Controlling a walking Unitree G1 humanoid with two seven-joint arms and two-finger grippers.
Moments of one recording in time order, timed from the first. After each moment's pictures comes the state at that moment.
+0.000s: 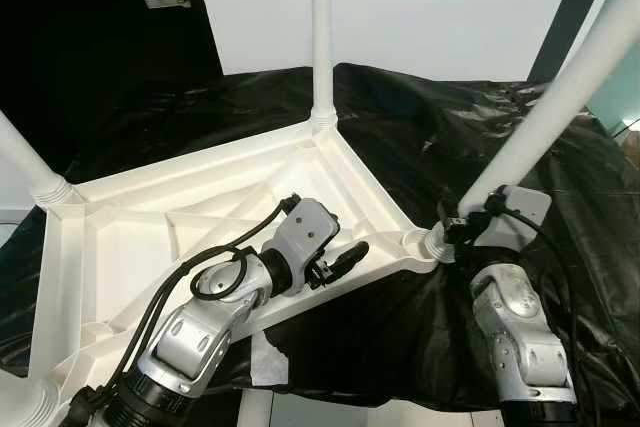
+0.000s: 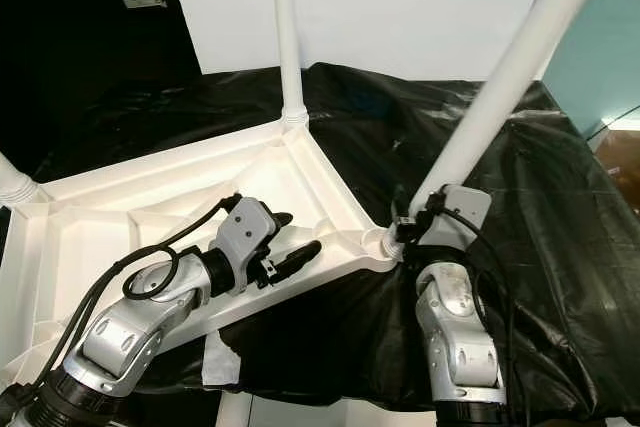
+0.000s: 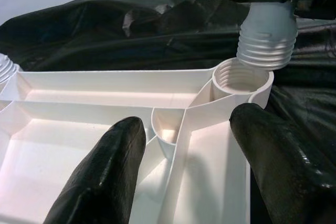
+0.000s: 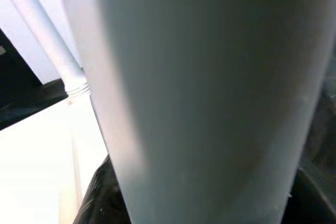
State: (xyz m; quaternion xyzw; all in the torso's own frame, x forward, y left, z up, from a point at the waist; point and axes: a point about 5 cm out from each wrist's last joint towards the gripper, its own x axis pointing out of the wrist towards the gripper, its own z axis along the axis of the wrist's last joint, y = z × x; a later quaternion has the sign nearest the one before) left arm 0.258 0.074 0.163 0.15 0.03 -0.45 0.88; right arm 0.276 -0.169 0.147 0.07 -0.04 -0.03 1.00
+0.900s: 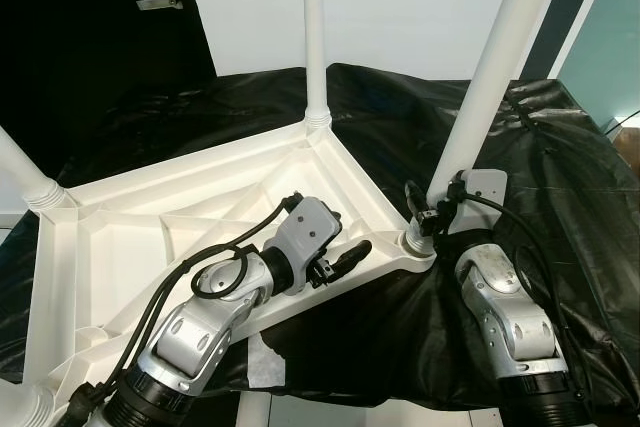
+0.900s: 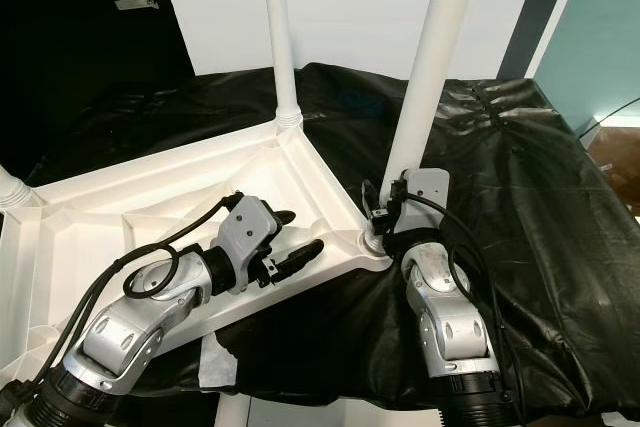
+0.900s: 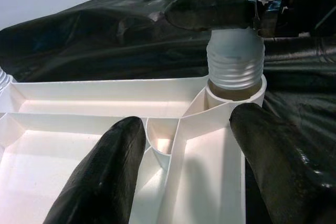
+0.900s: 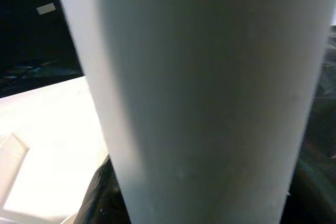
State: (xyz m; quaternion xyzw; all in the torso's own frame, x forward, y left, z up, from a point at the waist) left arm 0.258 0.071 0.165 0.15 0.02 -0.46 0.88; right arm 0.292 -0.141 0.156 0.00 -0.04 0.08 1.00
